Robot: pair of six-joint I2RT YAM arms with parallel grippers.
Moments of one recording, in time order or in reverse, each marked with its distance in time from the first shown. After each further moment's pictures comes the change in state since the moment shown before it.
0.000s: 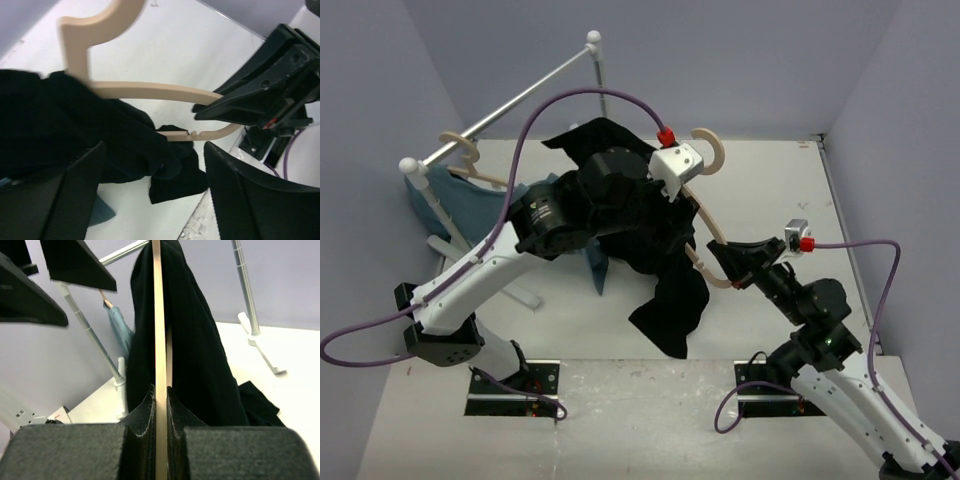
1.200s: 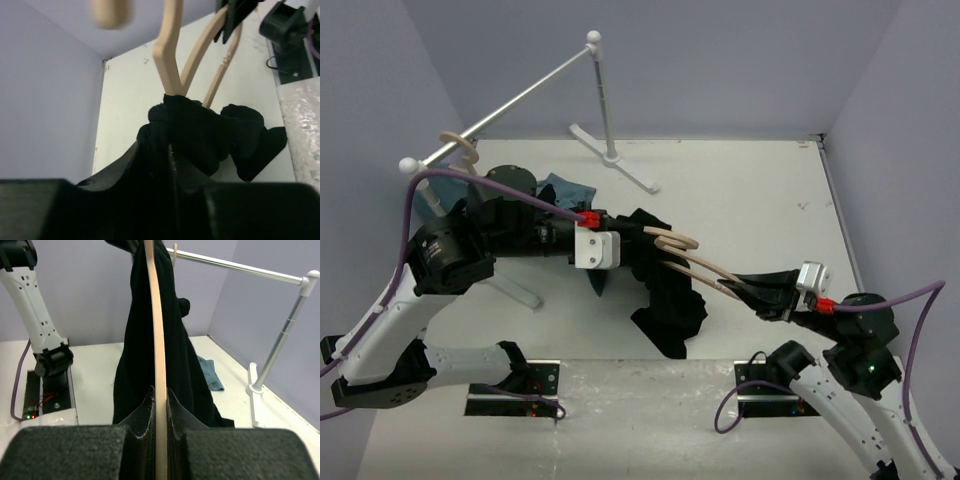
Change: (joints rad) left arm 0.107 -0.367 -0.240 0.029 0.459 0.786; right arm -0.027 -0.124 0.217 -0.307 -0.430 -0.448
